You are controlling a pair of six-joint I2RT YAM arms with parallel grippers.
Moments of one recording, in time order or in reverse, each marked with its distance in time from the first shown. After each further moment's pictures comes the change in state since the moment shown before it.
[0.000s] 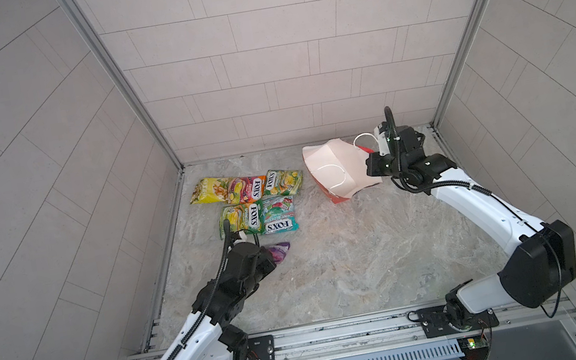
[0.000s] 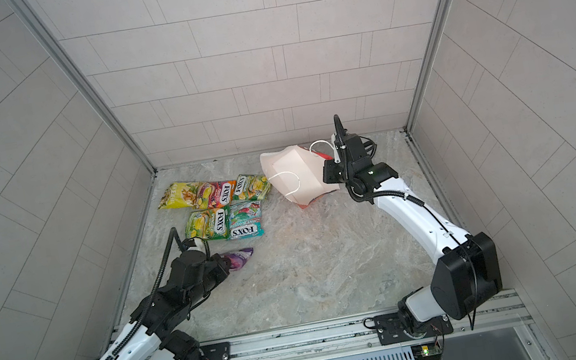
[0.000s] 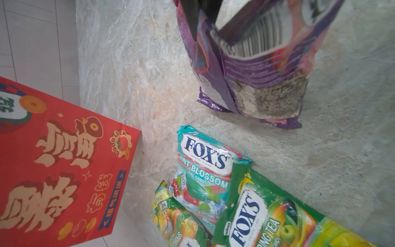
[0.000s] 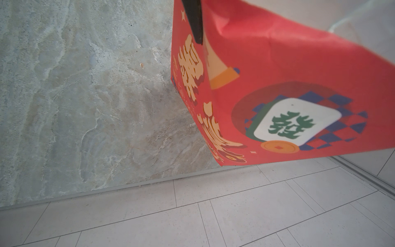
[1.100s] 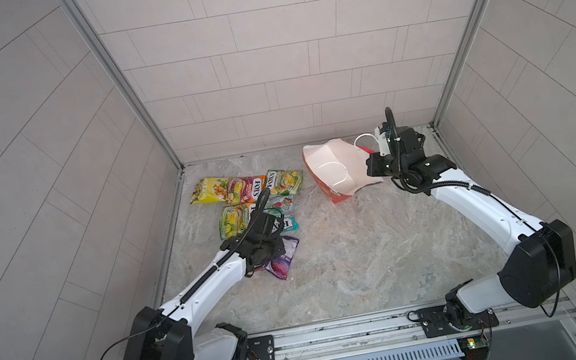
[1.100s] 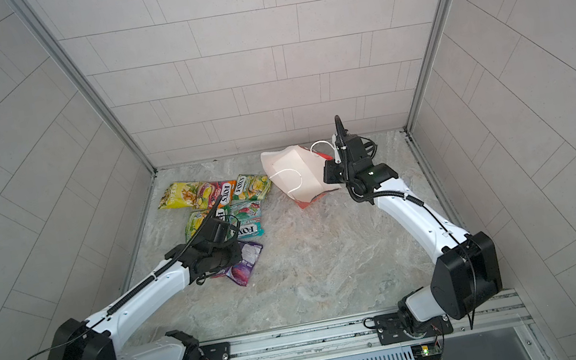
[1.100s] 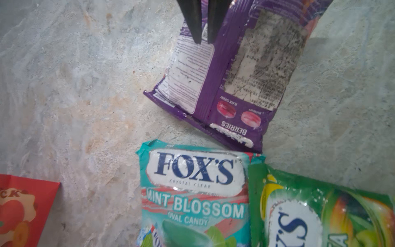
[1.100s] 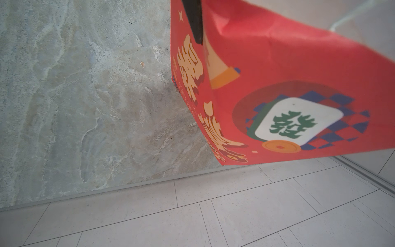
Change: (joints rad) left arm 0.087 0.547 0.237 -0.076 0.078 0.333; right arm -0.008 0.000 -0.017 0.022 -0.004 0.000
